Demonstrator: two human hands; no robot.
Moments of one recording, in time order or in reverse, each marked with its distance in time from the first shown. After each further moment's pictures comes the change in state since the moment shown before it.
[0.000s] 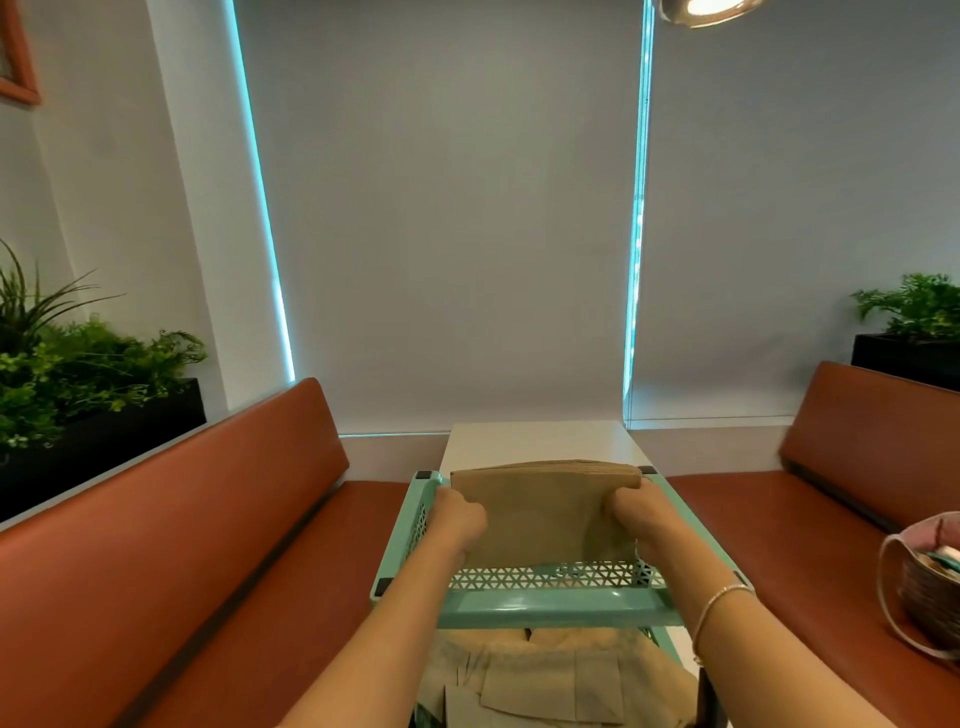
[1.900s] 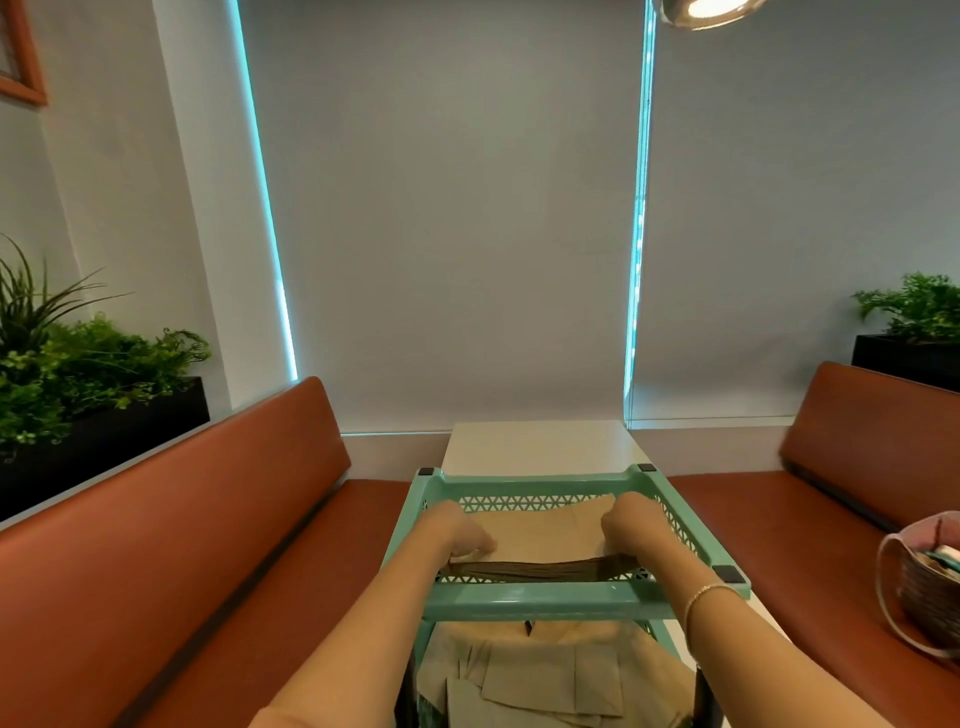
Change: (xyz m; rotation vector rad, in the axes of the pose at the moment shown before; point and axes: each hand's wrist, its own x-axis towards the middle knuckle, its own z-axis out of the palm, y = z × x) left_hand -0.023 0.003 -0.024 0.386 -0.188 -0.024; right_hand -0.028 -0.007 0.005 -0.682 0.045 -0.023
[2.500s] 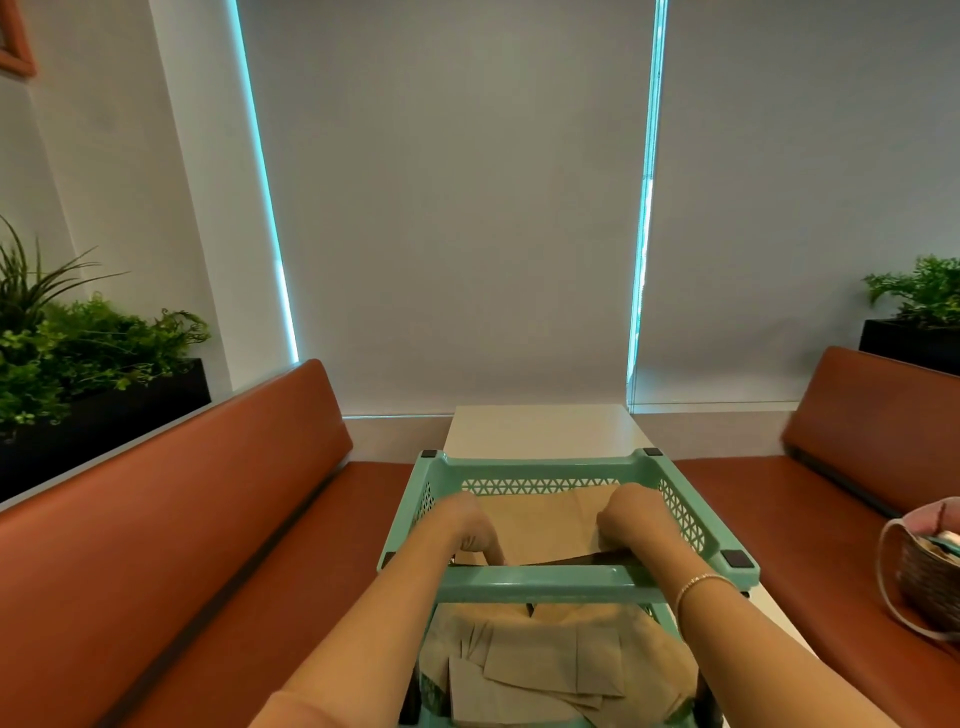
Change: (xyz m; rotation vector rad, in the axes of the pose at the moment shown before) left_hand 0.003 0.004 0.009 0.318 -0.139 0.057; right_hand 0.016 0.002 0.018 -0.191 -0.039 0.036
